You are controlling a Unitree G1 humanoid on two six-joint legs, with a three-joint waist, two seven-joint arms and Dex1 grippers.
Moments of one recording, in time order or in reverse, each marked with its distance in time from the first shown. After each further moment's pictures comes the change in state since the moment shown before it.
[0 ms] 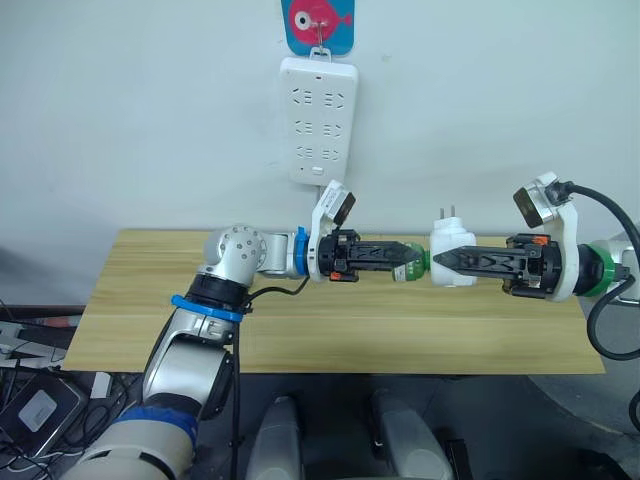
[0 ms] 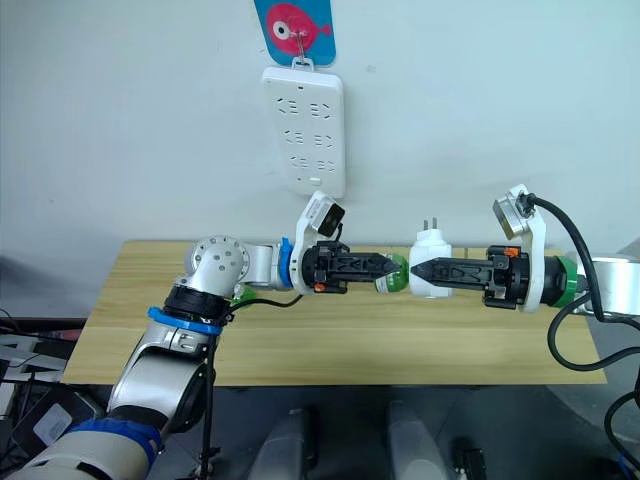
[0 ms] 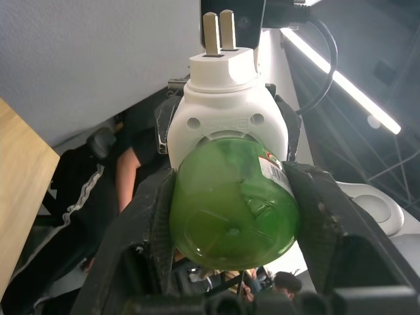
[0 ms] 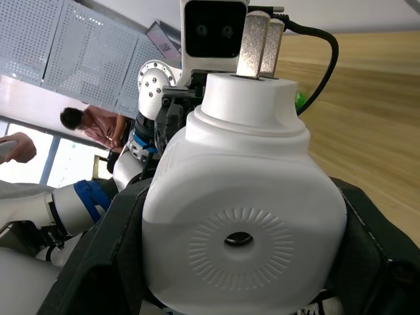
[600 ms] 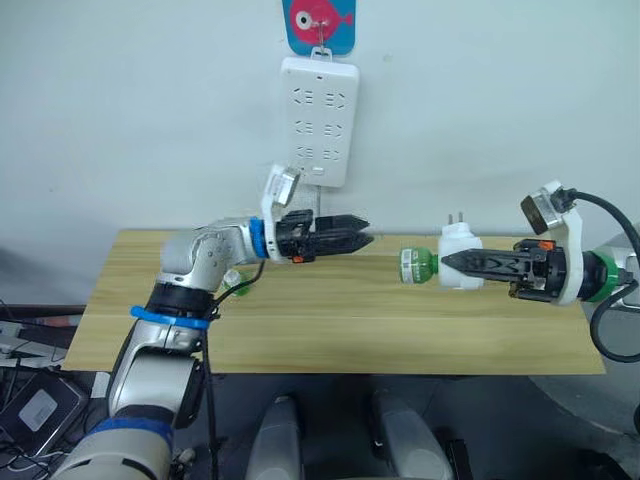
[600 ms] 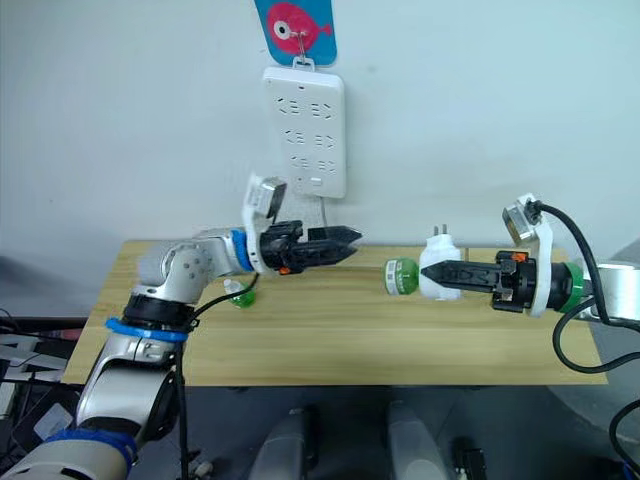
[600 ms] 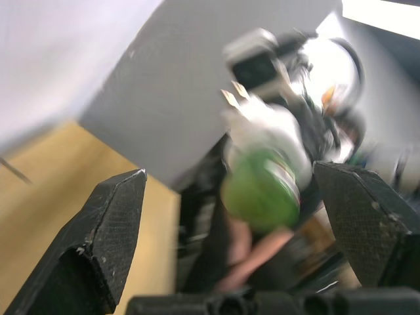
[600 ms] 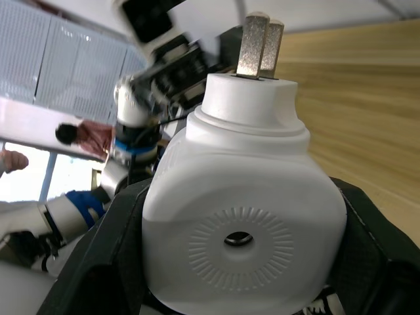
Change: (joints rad) left arm 0.118 0.137 0.007 -0.154 0.421 -0.674 -0.283; right arm 0.048 0.000 -0.052 0.083 -0.006 -0.001 0.005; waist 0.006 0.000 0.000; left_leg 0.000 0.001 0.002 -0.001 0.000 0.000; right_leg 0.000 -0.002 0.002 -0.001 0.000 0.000
